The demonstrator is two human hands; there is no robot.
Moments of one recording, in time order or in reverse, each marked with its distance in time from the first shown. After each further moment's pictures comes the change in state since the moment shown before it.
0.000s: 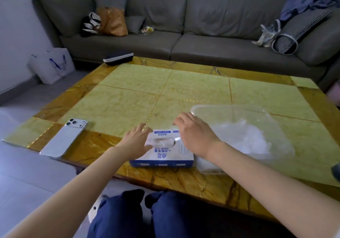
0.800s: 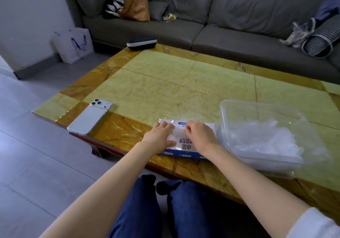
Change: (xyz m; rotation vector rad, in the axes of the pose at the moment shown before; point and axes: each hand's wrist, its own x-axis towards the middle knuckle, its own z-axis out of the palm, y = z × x) left_hand -0.007 -0.014 0.026 -0.214 0.034 -0.055; right_hand 0.029 -0.046 0.061 0.318 -0.154 0.359
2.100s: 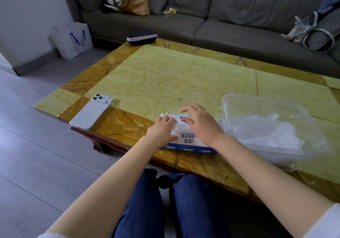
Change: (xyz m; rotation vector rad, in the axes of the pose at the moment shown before) left_hand 0.003 -0.001 0.006 -0.013 -0.007 -0.014; right_hand -0.002 -0.007 -0.021 0.145 0.052 -0.199
